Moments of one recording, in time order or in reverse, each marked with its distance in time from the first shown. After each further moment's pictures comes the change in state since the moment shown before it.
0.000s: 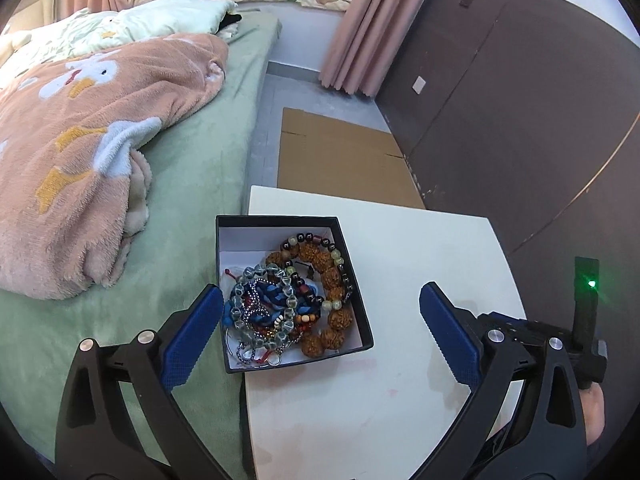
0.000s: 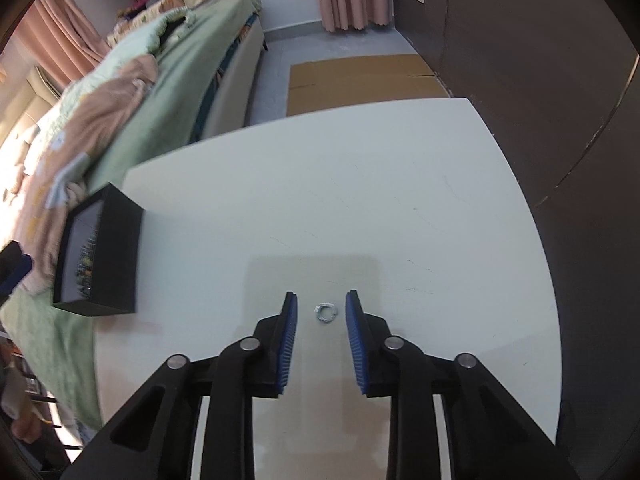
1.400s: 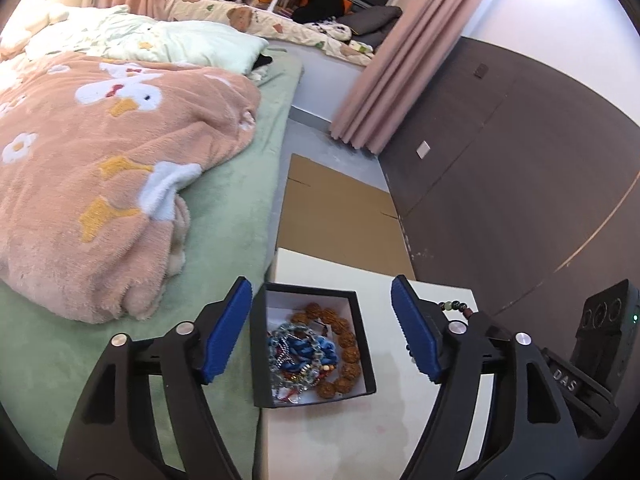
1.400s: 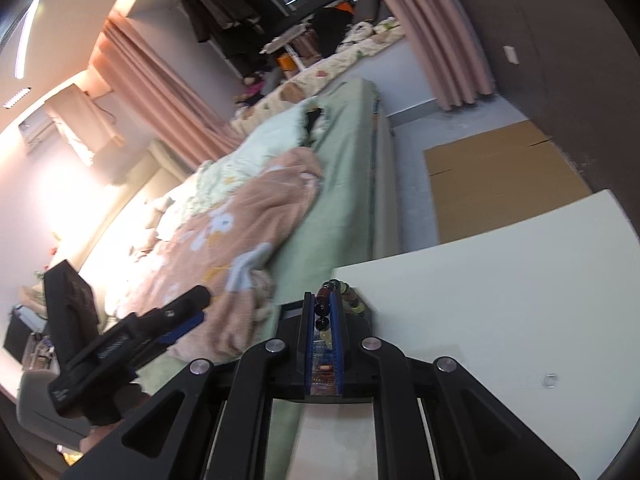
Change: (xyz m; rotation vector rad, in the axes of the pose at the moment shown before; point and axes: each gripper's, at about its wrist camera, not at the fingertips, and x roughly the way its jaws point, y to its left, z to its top) left arm -0.050 0.051 0.029 -0.157 -0.180 -0.053; right arm -0.083 0.113 0.020 0.011 -0.330 0.556
